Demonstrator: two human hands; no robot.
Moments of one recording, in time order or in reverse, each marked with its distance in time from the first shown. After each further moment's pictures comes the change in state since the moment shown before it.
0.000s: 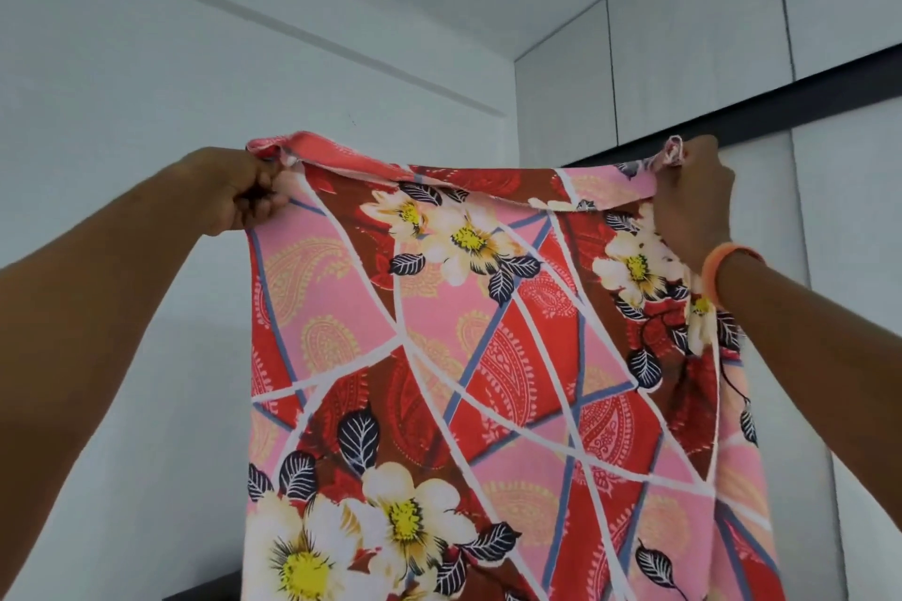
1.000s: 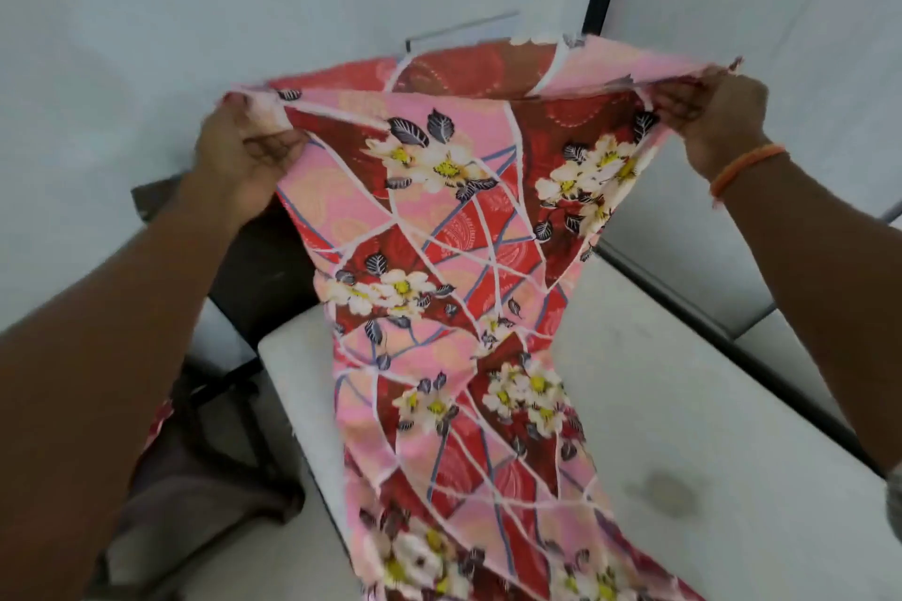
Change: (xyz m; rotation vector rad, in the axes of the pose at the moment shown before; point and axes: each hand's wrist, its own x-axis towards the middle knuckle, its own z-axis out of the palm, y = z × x) left_hand 0.114 -0.651 0.027 -0.434 0.041 -0.670; right_hand -0.413 0.302 0.283 0.386 -0.450 1.257
